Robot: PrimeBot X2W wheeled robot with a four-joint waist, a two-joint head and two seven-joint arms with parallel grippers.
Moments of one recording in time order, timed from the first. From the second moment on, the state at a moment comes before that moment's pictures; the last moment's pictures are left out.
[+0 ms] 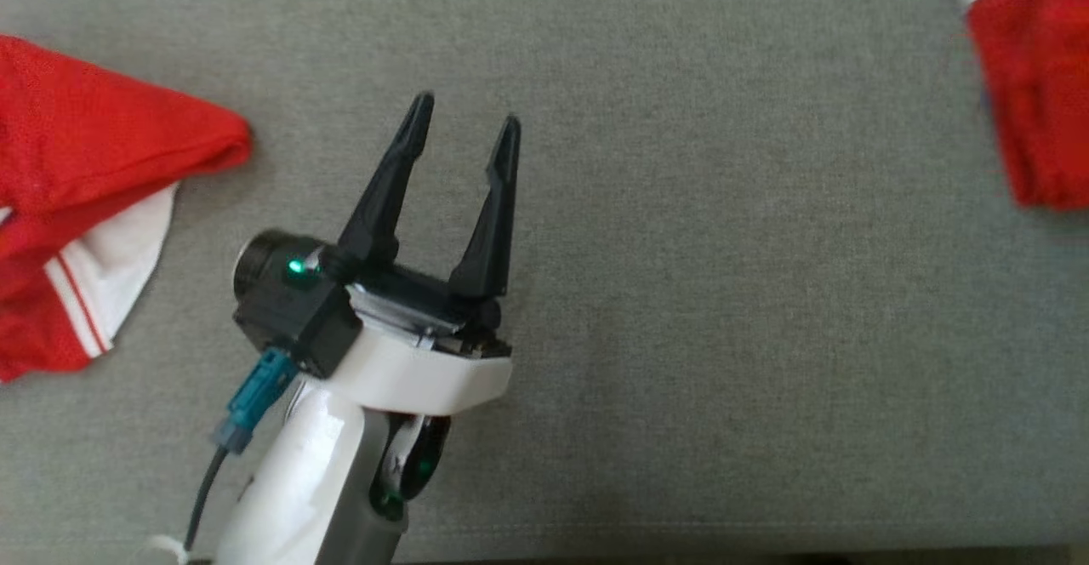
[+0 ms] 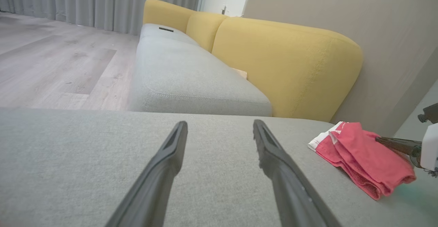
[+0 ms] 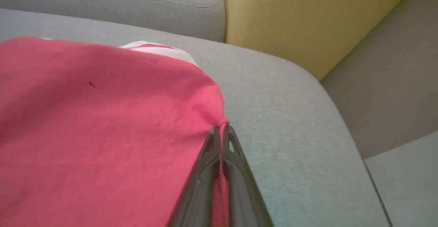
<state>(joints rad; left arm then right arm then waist) -0.28 0.05 -0.46 -0.12 -0.26 0.05 -0.26 -0.67 -0.79 0.24 0.72 0.53 0.12 0.01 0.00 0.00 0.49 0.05</state>
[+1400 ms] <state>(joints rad) -0.20 0.05 -0.37 -0.02 -0.21 0.05 -0.26 -0.47 -0.35 0.01 0.40 0.18 0.12 -0.13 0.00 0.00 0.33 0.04</state>
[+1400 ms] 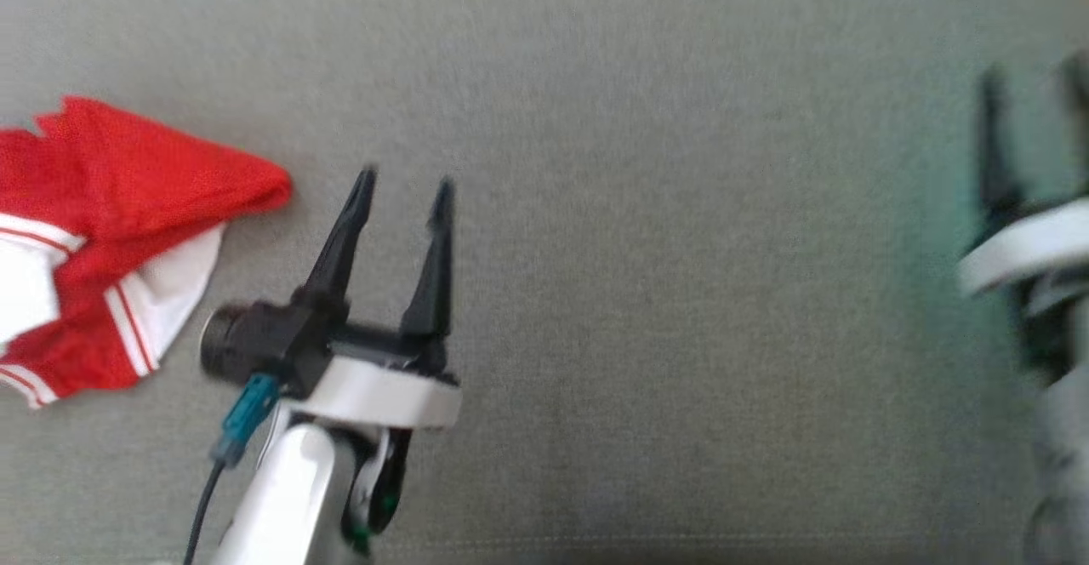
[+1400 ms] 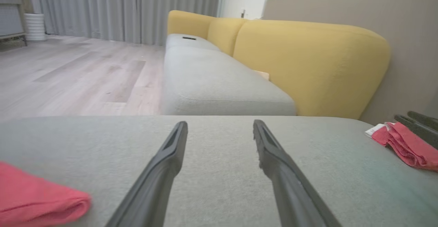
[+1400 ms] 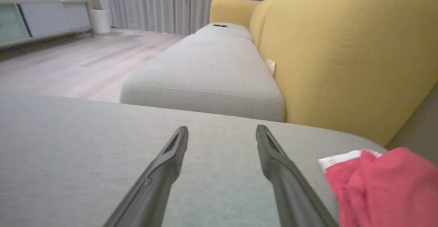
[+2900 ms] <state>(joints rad) 0.29 0.06 -0.17 0.08 -0.13 0.01 -0.26 0.22 -0.04 0.09 0.22 0.18 0.12 -0.25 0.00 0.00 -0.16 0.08</state>
